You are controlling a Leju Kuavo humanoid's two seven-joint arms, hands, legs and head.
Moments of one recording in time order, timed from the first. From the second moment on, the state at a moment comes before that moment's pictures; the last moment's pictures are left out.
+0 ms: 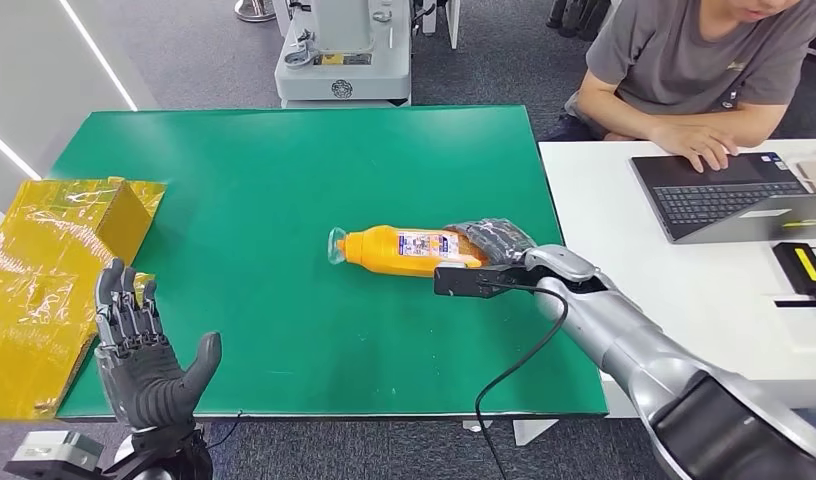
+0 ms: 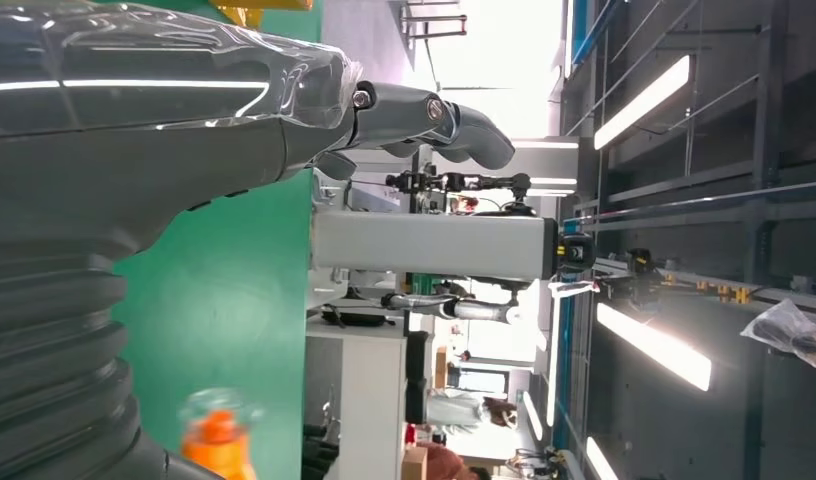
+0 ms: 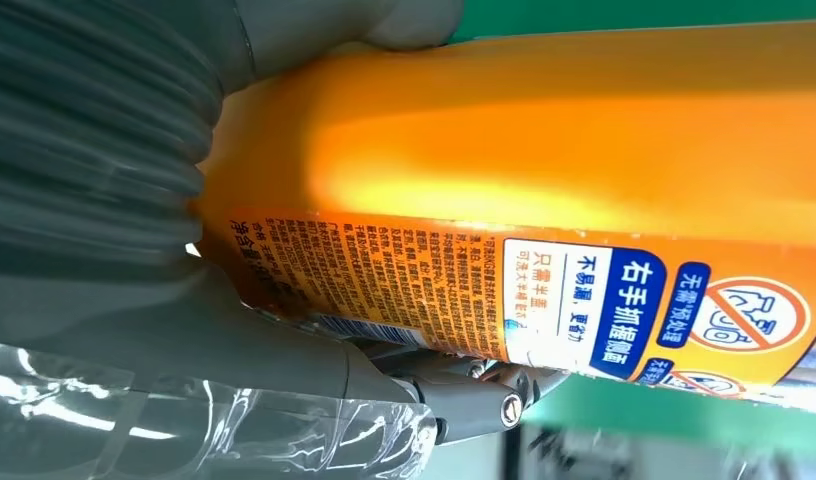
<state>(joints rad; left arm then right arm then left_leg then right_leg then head) 0.14 -0.14 -0.26 -1.72 -0.03 0.25 -0.58 -0.88 -0.15 0.98 -0.61 0.49 0.02 -0.47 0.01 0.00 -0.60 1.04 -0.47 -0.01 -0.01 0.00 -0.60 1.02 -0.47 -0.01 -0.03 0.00</state>
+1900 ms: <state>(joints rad) -0.25 -0.14 -0.37 -1.35 0.28 0.03 -0.51 -0.53 0.01 0.72 -1.06 0.51 -0.18 -0.61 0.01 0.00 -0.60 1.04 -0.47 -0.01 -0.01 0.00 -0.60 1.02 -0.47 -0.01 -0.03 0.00</state>
